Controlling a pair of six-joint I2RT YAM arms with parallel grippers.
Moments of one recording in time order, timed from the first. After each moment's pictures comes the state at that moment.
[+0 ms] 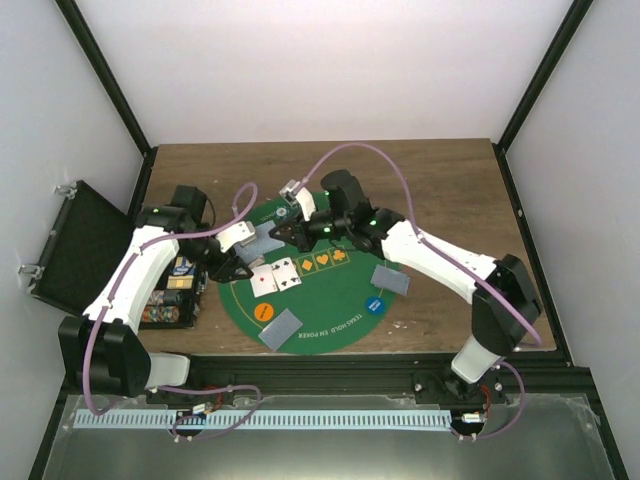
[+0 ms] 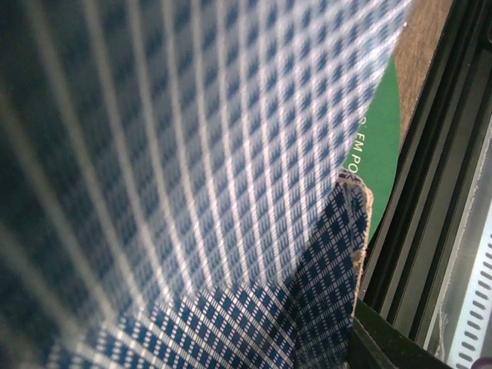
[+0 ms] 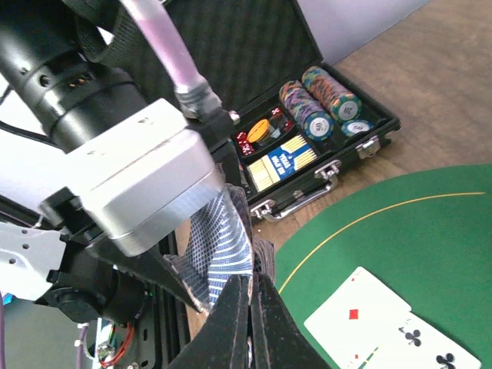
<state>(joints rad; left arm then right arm) -0.15 1.32 1.15 -1.23 0.61 0.85 0.78 1.65 1.31 -0.12 -0.66 0.22</state>
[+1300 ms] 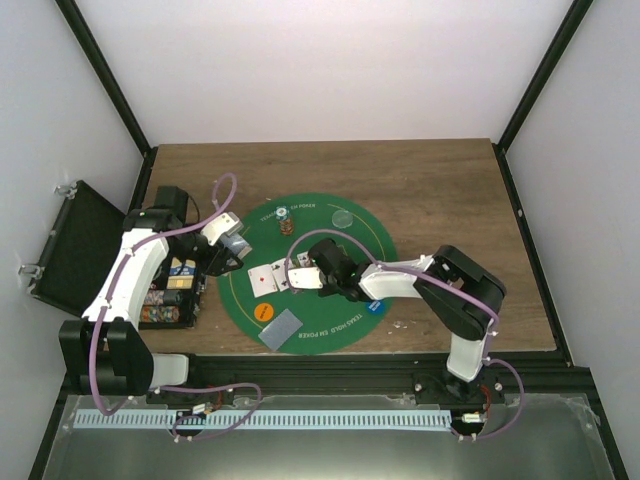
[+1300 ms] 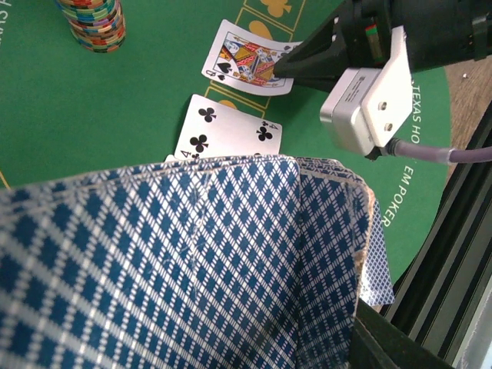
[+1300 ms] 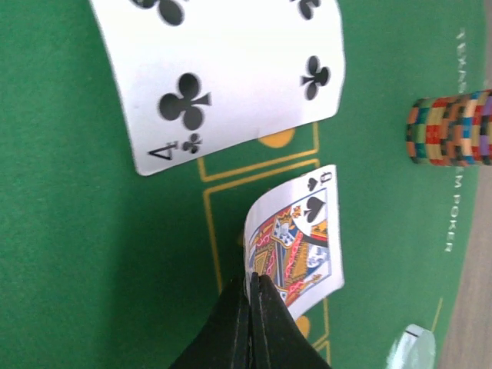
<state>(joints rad) -0.02 1.31 1.10 -1.13 0.62 0.74 0.91 1.81 0.91 0.09 0.17 -1.03</state>
